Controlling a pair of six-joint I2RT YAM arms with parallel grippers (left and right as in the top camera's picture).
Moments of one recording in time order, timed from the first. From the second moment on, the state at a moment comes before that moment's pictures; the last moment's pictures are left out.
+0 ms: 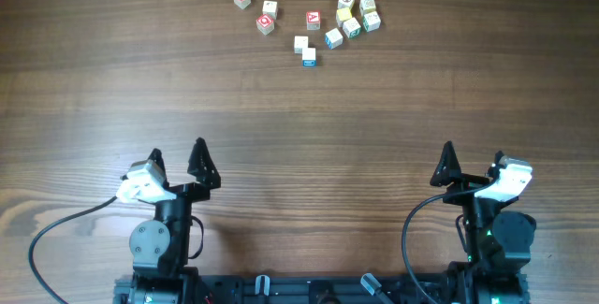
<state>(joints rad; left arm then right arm) -0.08 0.01 0.01 -0.07 -0.10 -0.45 -0.05 0.02 0.10 -0.27 0.04 0.21</state>
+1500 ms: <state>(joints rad) -0.08 0.87 0.81 -0.71 0.26 -0.43 -0.05 0.02 0.10 -0.27 0.04 0.21</state>
